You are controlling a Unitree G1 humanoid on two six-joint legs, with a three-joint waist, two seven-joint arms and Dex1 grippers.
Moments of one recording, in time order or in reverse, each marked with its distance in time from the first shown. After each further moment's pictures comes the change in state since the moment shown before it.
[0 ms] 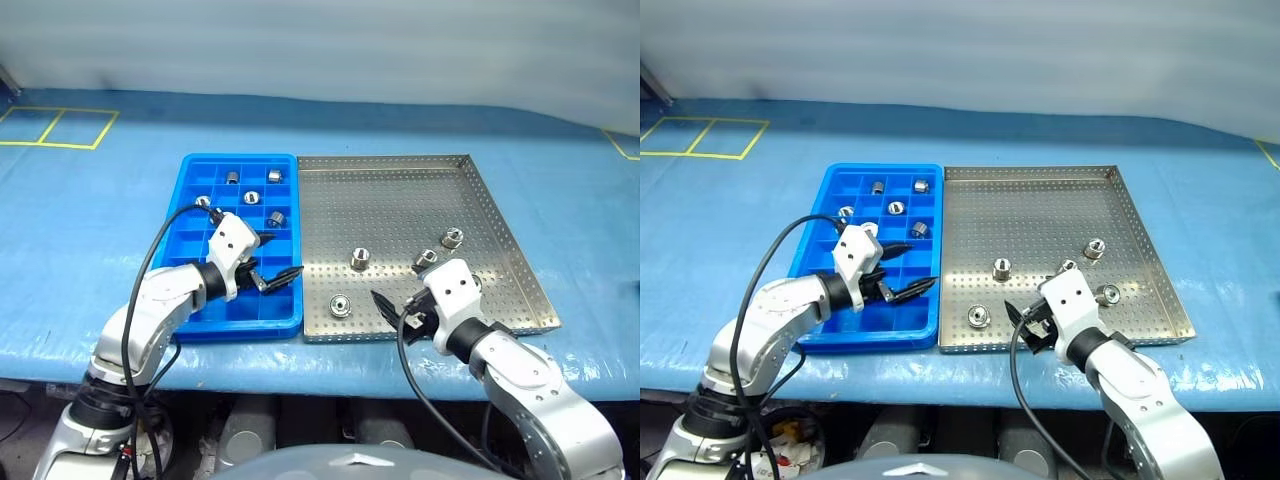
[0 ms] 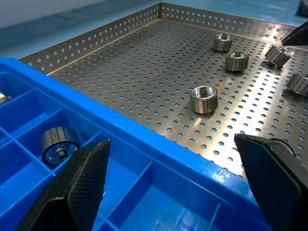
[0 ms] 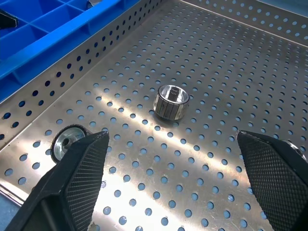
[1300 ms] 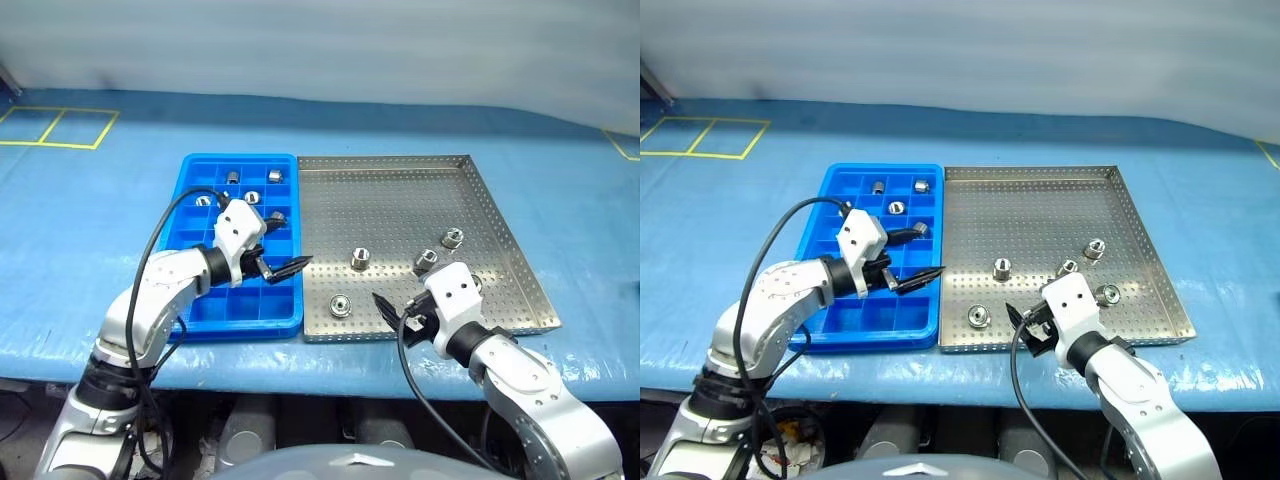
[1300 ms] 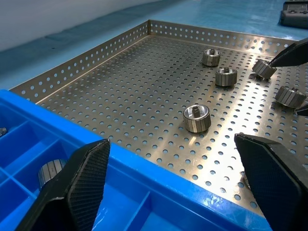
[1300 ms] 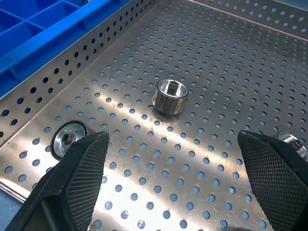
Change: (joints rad) left arm -0.173 -0.022 -0.039 0.072 -0.002 -0.002 -0.078; right arm 0.023 0.022 0.003 -0.009 -0.007 -0.003 -0.022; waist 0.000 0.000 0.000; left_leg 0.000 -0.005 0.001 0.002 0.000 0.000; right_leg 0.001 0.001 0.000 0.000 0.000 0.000
